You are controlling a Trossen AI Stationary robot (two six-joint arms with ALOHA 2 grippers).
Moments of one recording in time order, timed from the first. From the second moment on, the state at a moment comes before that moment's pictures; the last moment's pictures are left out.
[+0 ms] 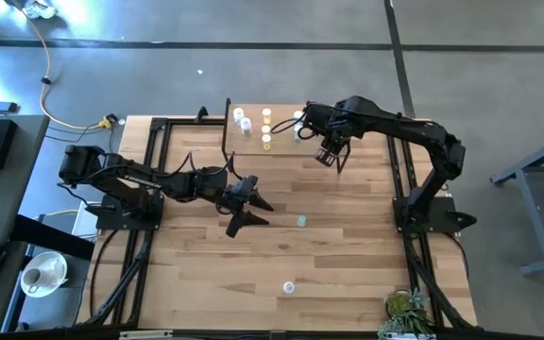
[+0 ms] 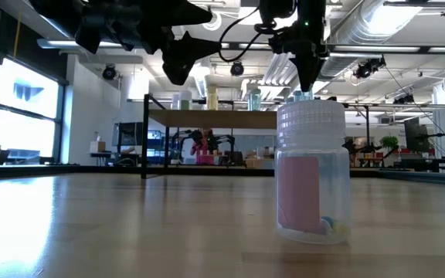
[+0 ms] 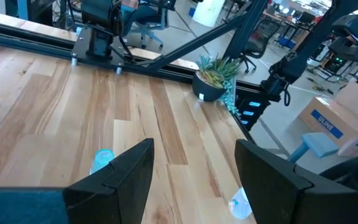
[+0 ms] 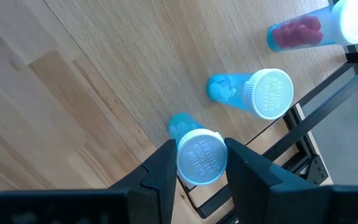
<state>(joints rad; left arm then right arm) 0.11 1.42 0.66 0.51 0.31 -0.26 -0.39 1.71 1.69 -1.40 0.30 0.15</state>
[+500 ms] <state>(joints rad) 0.10 1.42 0.66 0.51 0.31 -0.26 -0.39 1.71 1.69 -1.39 0.33 0.16</state>
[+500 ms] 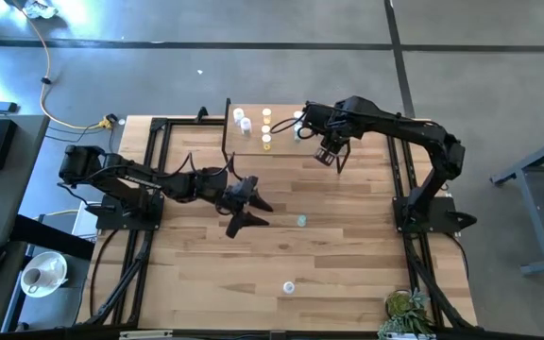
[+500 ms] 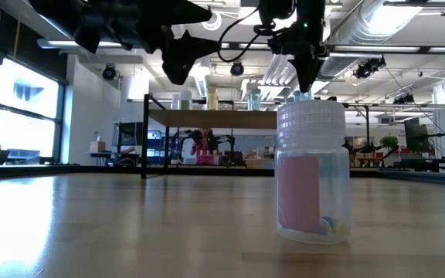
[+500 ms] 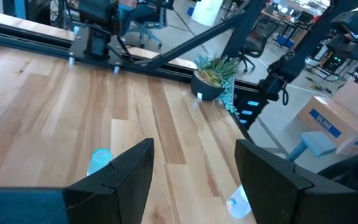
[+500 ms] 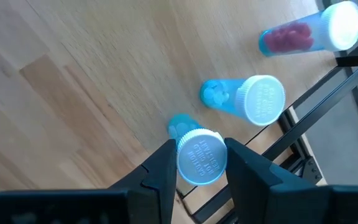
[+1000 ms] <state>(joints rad) 0.07 1.42 0.66 0.51 0.31 -0.26 -0.39 1.71 1.68 -1.38 0.32 0.16</state>
